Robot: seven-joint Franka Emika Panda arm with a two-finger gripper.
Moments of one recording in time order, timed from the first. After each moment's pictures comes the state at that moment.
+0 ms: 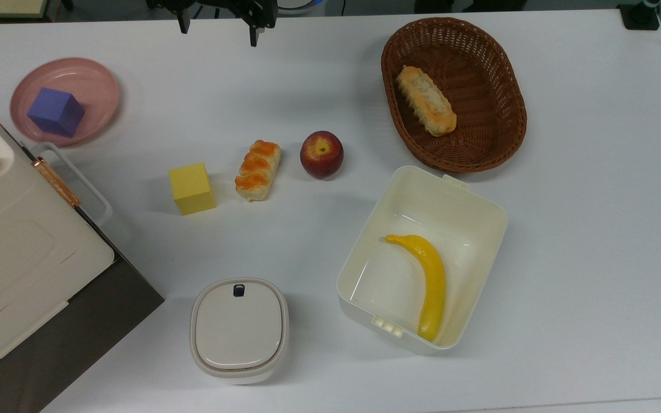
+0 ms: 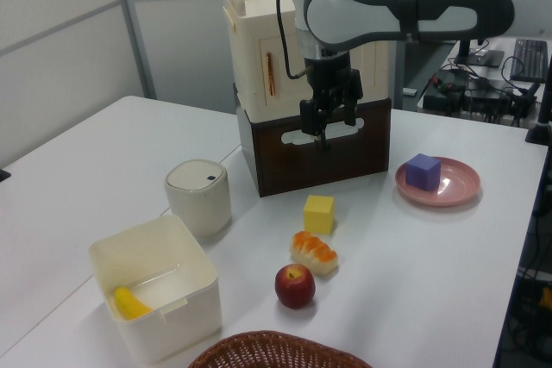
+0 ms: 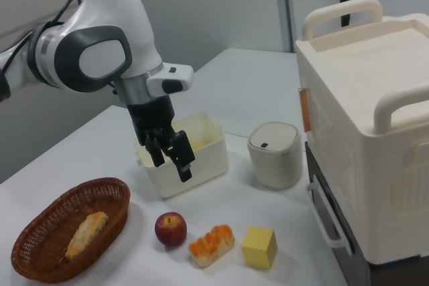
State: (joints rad) arm 0.01 0.05 -0.06 -1.57 -0.09 1.58 0.09
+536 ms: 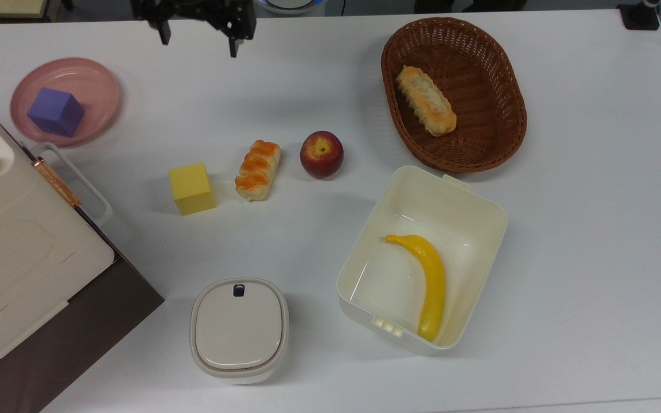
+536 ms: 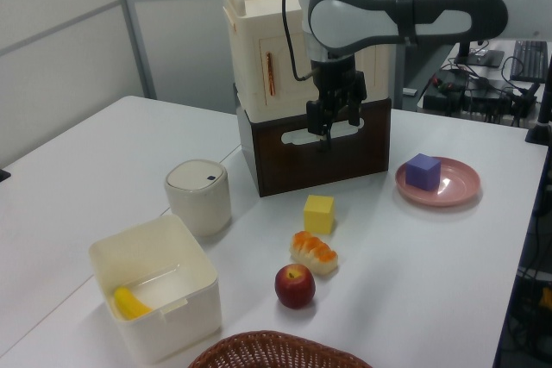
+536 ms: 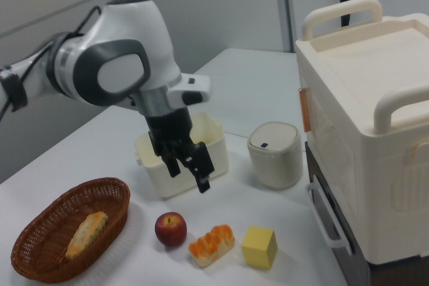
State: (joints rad) arm -0.05 0.07 -0.06 -1.60 -0.09 1.64 0.02
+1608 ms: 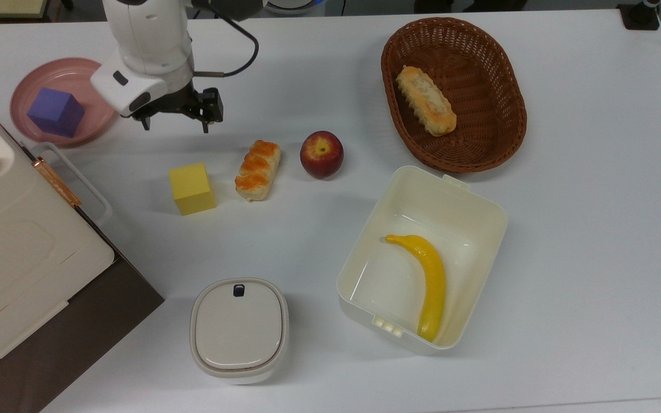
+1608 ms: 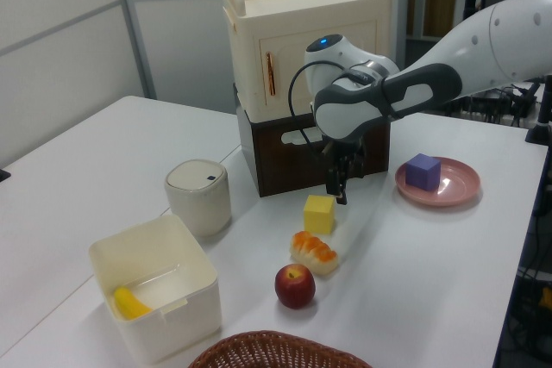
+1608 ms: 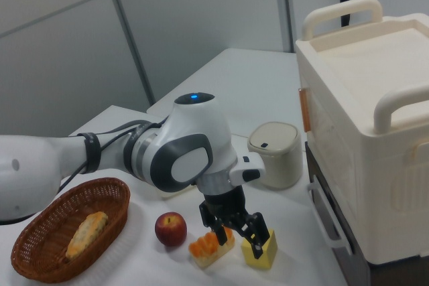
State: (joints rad) arm -0.14 0.23 -0.06 -1.83 -0.16 2.01 -0.18
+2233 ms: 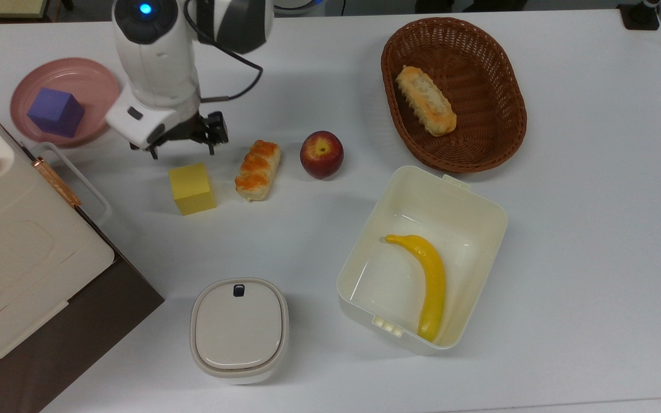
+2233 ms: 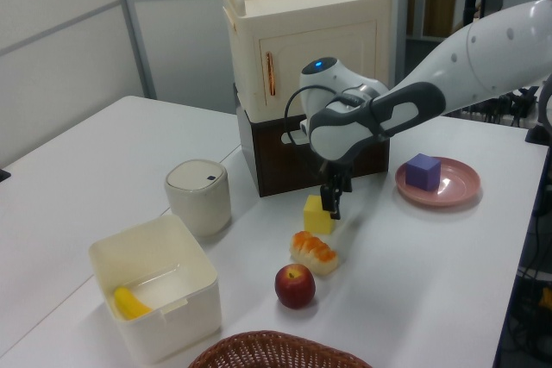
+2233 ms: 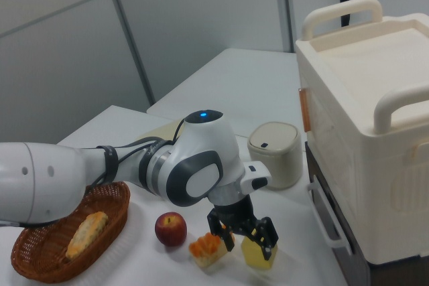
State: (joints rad) arm -0.16 0.32 -0.03 -1.83 -0.16 2.12 -0.29
